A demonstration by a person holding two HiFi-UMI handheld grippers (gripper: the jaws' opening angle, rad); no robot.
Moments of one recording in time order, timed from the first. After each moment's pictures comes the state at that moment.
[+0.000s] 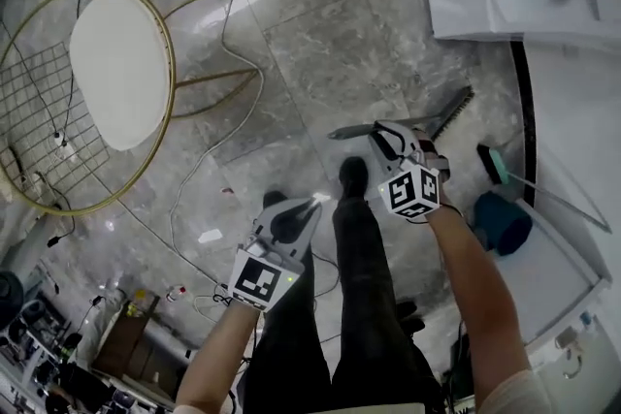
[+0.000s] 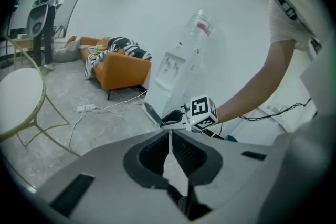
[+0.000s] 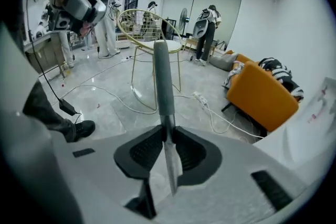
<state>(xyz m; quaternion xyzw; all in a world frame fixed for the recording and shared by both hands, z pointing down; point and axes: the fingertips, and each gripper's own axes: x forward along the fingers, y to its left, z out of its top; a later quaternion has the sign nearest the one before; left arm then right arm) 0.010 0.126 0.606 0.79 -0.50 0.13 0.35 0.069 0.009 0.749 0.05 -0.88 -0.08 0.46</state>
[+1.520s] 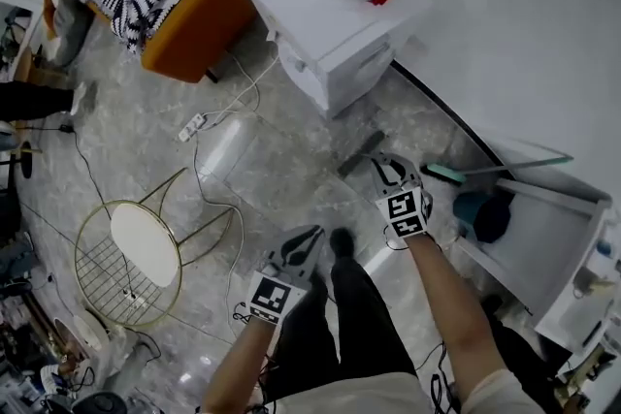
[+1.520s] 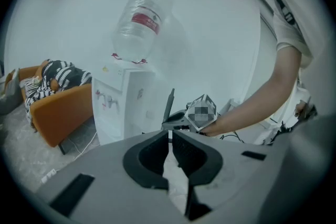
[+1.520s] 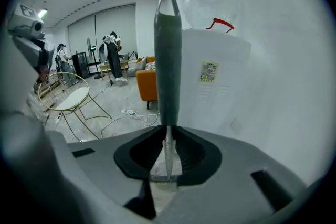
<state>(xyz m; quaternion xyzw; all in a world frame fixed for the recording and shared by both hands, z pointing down) 0.273 -0.100 0.388 0.90 -0.35 0.17 0.22 0.398 -0.217 0.513 0.44 -0.82 0.15 0.34</state>
